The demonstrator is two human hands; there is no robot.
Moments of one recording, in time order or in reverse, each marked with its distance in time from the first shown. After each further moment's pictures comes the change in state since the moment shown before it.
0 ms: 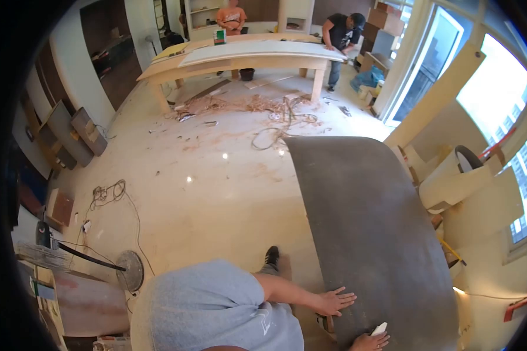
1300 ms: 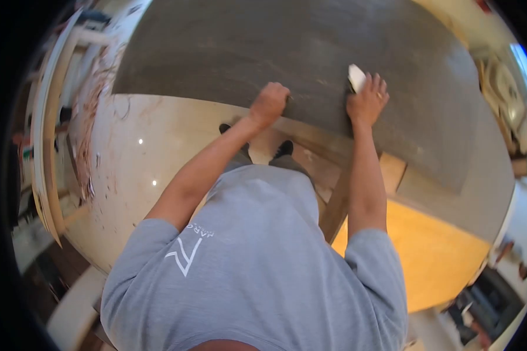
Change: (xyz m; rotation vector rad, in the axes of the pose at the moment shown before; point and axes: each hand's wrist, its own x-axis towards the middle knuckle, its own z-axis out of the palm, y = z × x) left_hand 0.011 -0.036 0.006 -0.104 0.511 0.234; right_hand -0.004 -0.019 -0.023 0.156 0.051 0.085
